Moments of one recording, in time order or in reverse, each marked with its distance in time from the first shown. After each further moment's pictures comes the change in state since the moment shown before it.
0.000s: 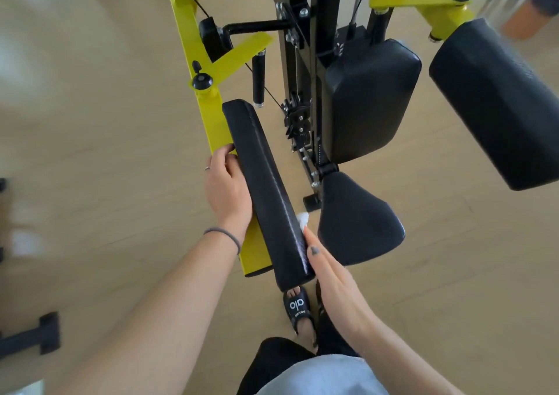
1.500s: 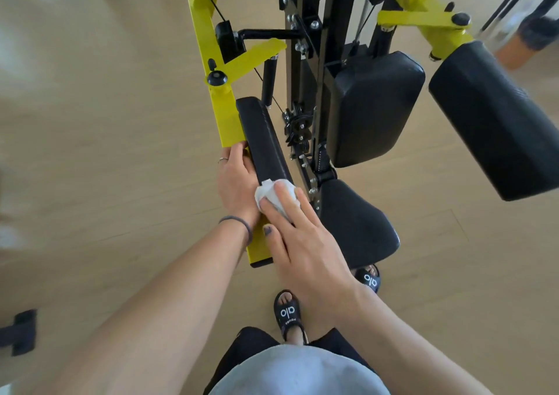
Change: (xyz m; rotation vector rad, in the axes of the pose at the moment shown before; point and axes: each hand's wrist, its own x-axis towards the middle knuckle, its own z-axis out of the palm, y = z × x) left_hand -0.004 -0.006 -0.001 0.116 -0.012 0.100; right_hand 0.026 -0.019 0.032 -1.176 0.073 -0.546
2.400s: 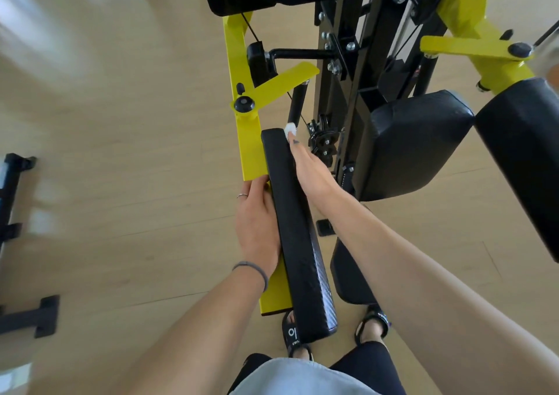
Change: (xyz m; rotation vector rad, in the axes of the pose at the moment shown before) left_hand 0.003 0.007 0.002 -0.144 -0.049 -0.176; right_hand 0.204 0.031 -0.028 0.852 -0.139 0.480
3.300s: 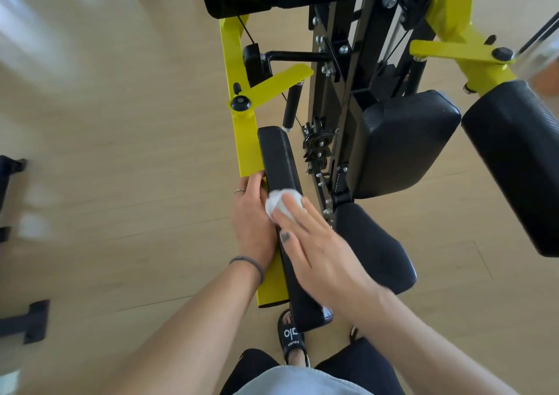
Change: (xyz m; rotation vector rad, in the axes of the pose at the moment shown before) left_hand 0.000 -0.004 -0.002 0.041 0.015 0.116; right_hand -0.125 0.061 -0.001 -0.689 -0.009 -0.642
